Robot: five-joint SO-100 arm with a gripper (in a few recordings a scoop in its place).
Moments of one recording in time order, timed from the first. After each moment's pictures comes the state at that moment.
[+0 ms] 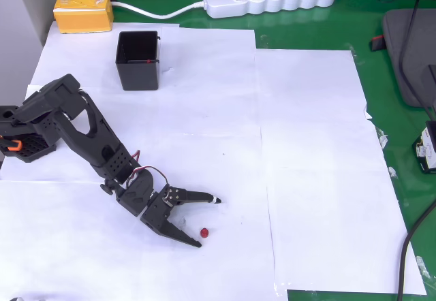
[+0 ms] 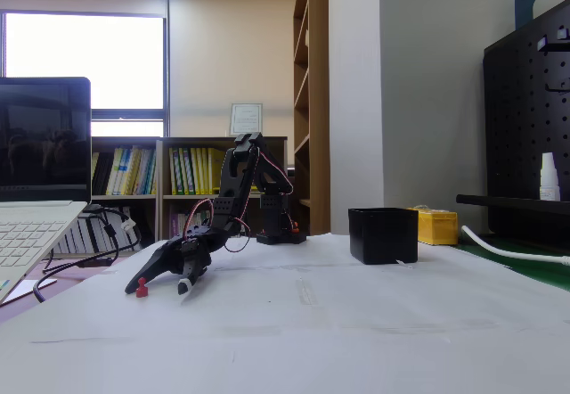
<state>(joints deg) 34.7 139.2 74.0 -47.2 -90.4</state>
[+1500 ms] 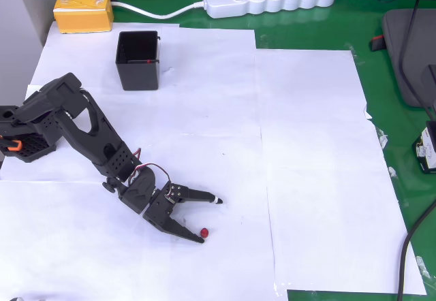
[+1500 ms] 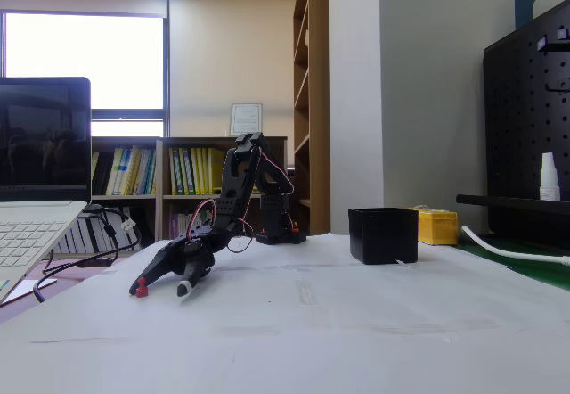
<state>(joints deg) 33.2 139.3 74.0 -47.4 -90.4</state>
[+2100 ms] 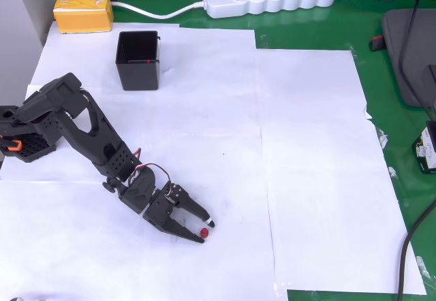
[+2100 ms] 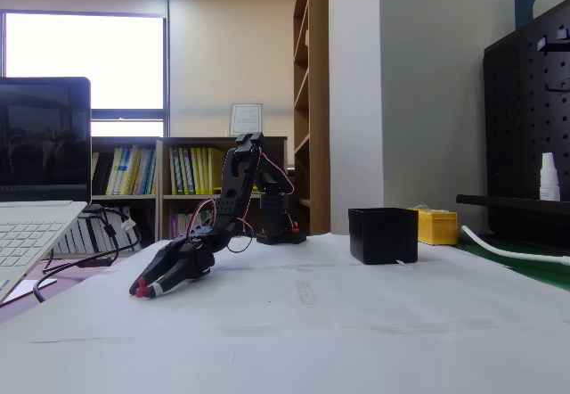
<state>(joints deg) 33.2 139.3 74.0 -47.4 -90.7</state>
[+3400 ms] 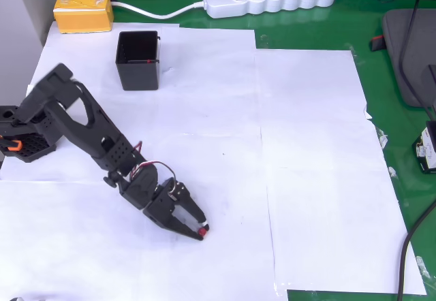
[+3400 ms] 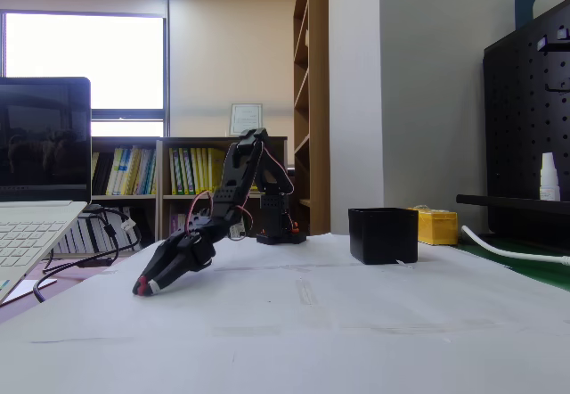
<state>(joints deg) 32.8 125.0 75.3 -20.2 -87.9</state>
